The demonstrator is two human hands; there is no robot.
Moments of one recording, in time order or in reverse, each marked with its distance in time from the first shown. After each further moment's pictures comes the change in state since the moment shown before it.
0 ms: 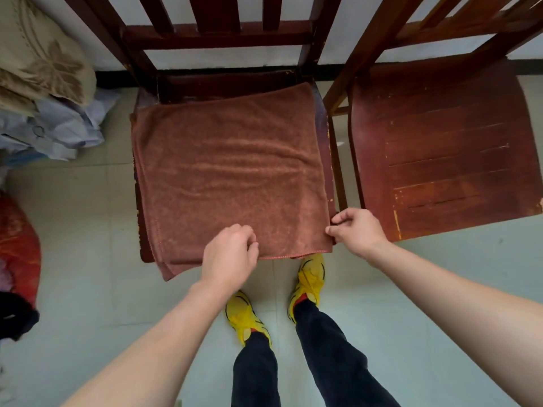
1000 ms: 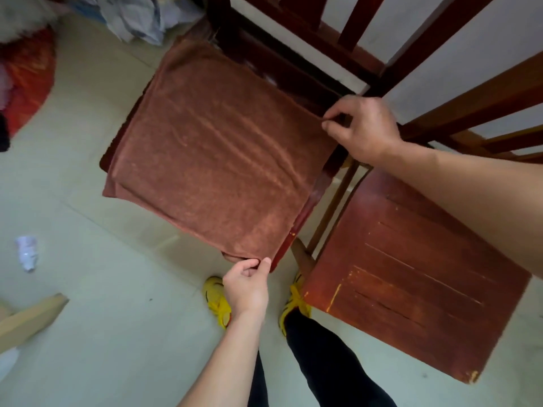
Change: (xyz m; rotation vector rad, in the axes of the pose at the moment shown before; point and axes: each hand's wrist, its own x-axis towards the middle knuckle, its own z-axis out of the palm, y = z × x) left_hand 0.018 0.183 0.109 -1.327 0.559 -1.313; right_hand 0.128 -0.207 -0.105 -0.637 -0.073 -1.276
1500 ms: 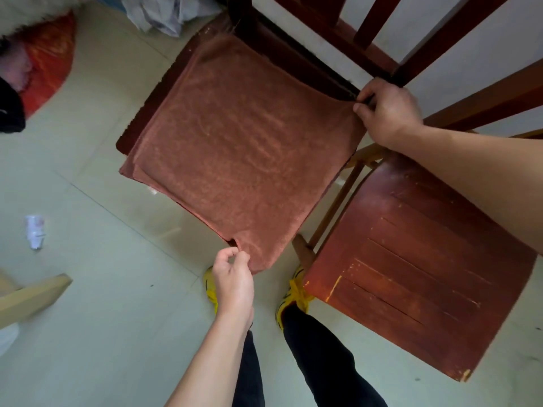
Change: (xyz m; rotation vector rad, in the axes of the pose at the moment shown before) left_hand -0.010 0.003 -0.032 -0.231 -0.051 0.034; right_hand 0.011 0.014 -0.011 -0.114 -0.019 0.235
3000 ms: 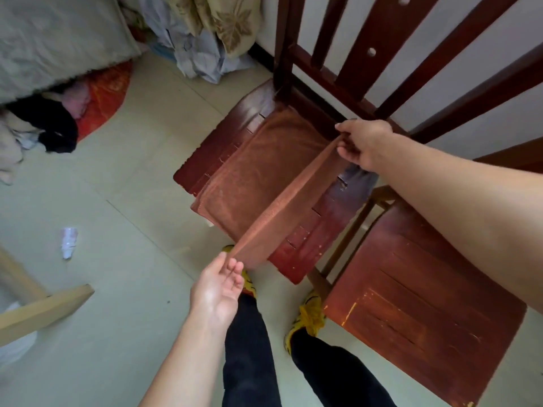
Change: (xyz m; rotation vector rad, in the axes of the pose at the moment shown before) left_hand 0.006 0.092 -0.083 -0.612 -0.047 -0.431; right_hand 0.013 -0.141 -0.037 1.019 -0.132 0.728
